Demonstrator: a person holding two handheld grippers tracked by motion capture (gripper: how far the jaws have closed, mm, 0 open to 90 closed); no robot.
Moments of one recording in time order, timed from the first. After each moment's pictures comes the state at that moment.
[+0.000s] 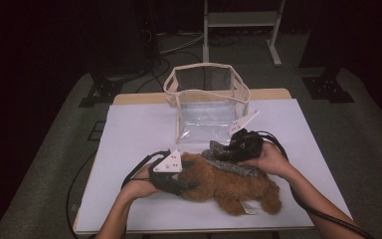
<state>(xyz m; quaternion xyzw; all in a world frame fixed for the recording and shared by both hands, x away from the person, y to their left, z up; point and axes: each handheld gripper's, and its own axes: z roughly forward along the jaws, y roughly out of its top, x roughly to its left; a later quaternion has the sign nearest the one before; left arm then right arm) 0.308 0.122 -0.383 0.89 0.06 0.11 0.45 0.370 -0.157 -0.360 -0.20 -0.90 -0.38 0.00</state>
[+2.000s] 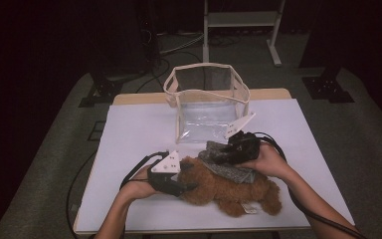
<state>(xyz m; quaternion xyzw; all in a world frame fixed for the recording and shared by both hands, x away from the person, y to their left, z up) 0.305 0.122 -0.386 0.88 0.06 0.09 0.45 0.359 -0.146 -0.354 -0.17 -0.91 -0.37 -0.01</state>
